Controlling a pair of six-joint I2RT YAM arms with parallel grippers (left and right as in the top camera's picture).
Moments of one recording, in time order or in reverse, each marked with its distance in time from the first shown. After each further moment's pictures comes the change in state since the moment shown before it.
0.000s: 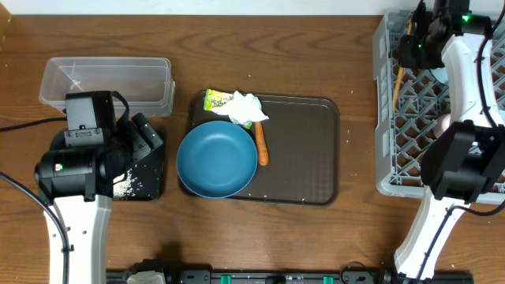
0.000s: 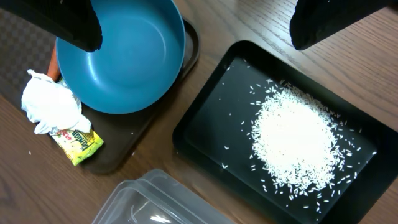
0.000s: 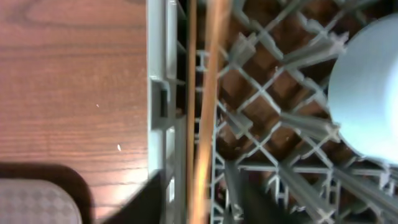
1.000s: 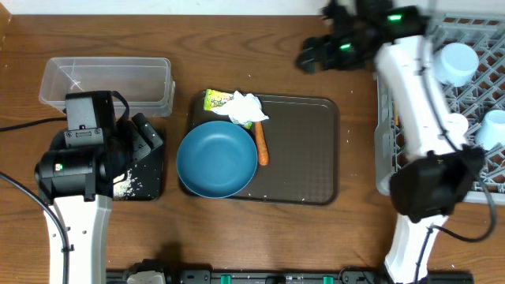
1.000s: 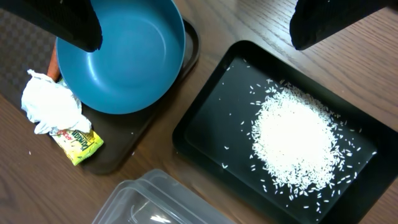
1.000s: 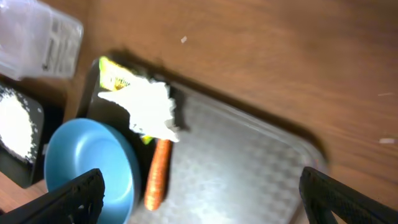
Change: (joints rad) left arm 0.000 0.000 0.000 0.000 0.000 0.000; right arm 0.413 -0.142 0.006 -0.101 -0.269 0.148
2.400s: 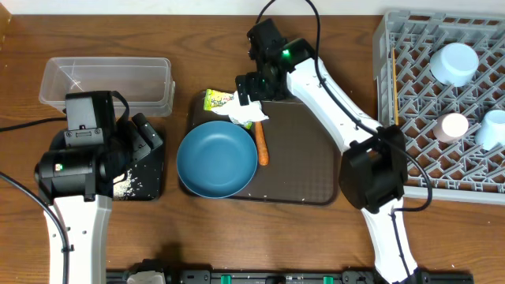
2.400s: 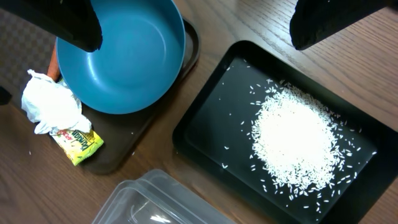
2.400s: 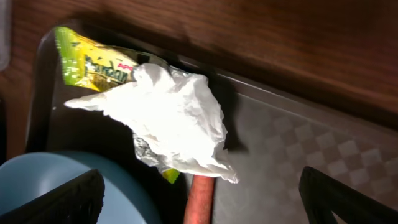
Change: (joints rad) left arm 0.000 0.000 0.000 0.000 0.000 0.000; right arm 0.281 0.220 -0.002 0.121 0.225 0.260
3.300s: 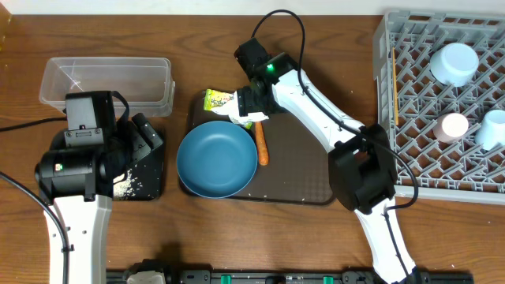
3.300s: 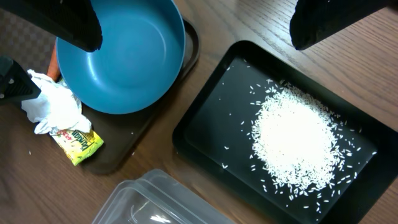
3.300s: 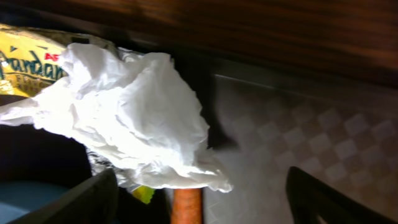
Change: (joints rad) left arm 0.000 0.000 0.000 0.000 0.000 0.000; right arm 0.056 0.028 -0.074 0.027 0.163 0.129
